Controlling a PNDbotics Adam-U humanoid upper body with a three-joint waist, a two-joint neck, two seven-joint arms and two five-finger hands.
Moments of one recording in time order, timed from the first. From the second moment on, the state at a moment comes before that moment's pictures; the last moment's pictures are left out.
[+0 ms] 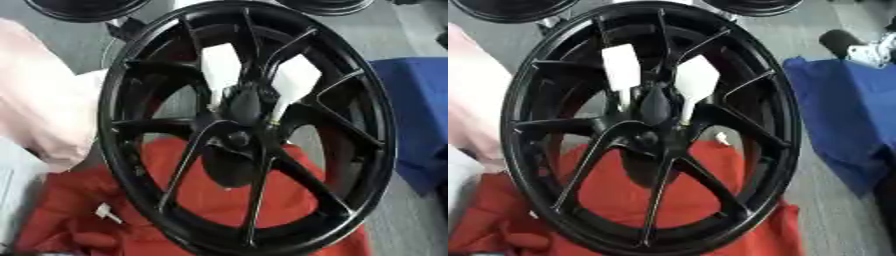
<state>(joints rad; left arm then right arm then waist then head) -0.22 0.34 0.17 -1.96 0.14 0.16 0.60 -0.36 -1.35 -0.05 -1.78 -0.19 -0.69 0.49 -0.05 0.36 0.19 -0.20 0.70</state>
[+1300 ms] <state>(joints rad) -0.20 0.34 0.17 -1.95 0.14 0.16 0.60 -0.74 -1.16 0.27 -1.68 -0.04 -0.59 0.58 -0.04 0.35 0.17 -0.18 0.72</state>
